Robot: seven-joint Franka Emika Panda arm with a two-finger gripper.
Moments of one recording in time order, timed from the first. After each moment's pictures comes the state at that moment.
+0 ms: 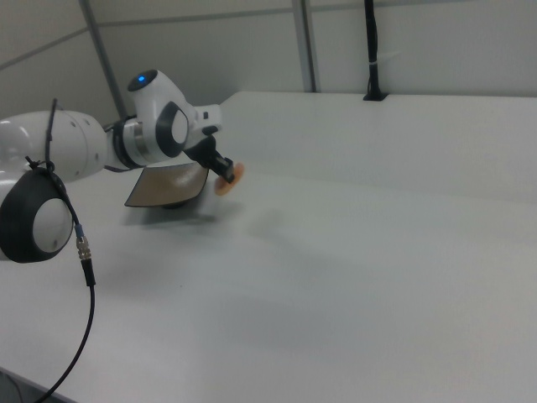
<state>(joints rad) 0.26 0.62 0.04 -1.37 -0.26 2.42 0.60</state>
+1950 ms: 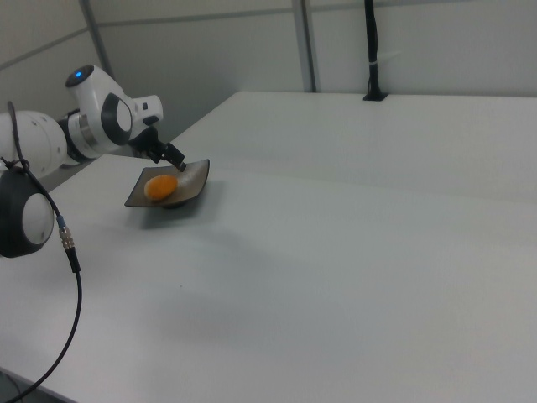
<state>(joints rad) 0.46 0.67 0.05 -1.25 -0.30 2.39 0.68</state>
